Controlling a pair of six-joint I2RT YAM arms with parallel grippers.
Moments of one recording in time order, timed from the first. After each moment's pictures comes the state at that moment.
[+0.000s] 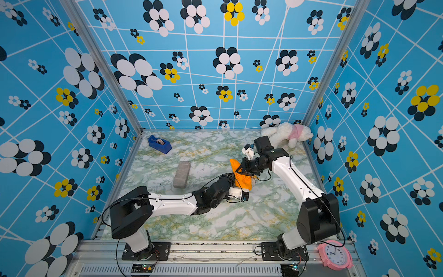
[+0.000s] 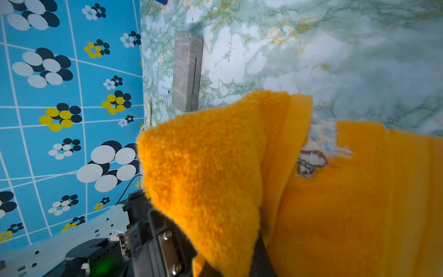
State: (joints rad) left arm -1.10 1.75 0.92 0.39 -0.47 1.23; right arm 0.31 1.52 1.25 -0.86 -0.61 0.33
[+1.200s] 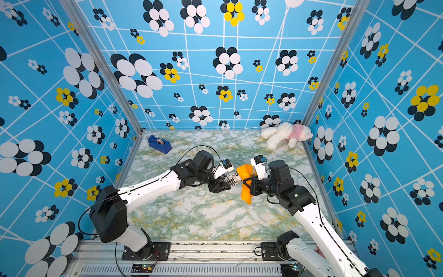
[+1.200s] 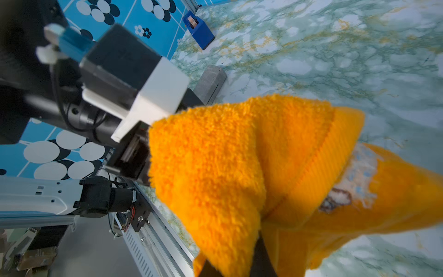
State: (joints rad) left arm -0.76 1.60 1.18 -0.38 0.55 0.16; right arm 0.45 0.88 0.86 -0.63 -0.37 0.27
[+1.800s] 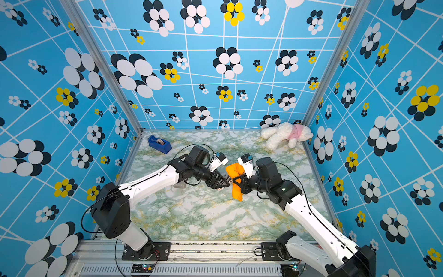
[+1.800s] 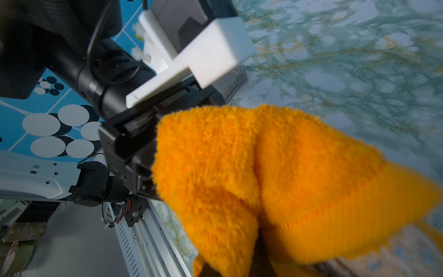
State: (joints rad) left arm -0.68 1.62 1.22 -0.43 0.74 -0.07; right arm 0.47 1.00 0.88 -0.53 -0.40 0.21
